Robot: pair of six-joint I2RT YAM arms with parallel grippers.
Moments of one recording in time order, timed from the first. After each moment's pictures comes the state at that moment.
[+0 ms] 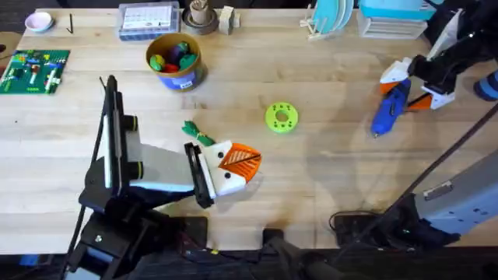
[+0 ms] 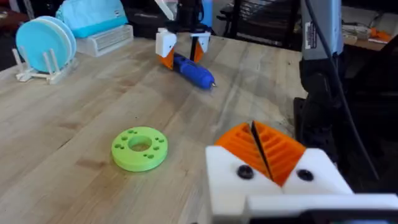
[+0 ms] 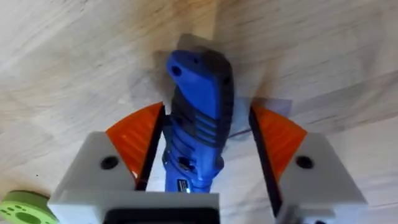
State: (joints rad) left arm -0.34 0.01 0.01 -0.08 0.92 -0.03; right arm -0.43 1.99 1.46 -1.02 -0.11 0.10
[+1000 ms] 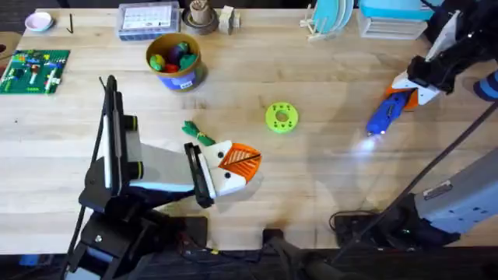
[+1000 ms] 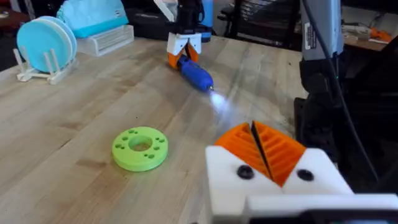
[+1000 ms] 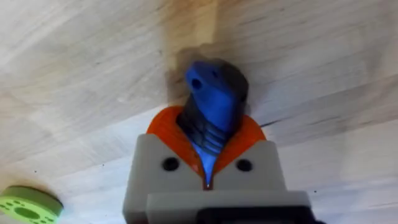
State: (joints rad) left arm -0.34 0.01 0.01 -0.08 0.92 -0.03; right arm -0.44 2.00 1.48 -1.05 -0.11 0.07
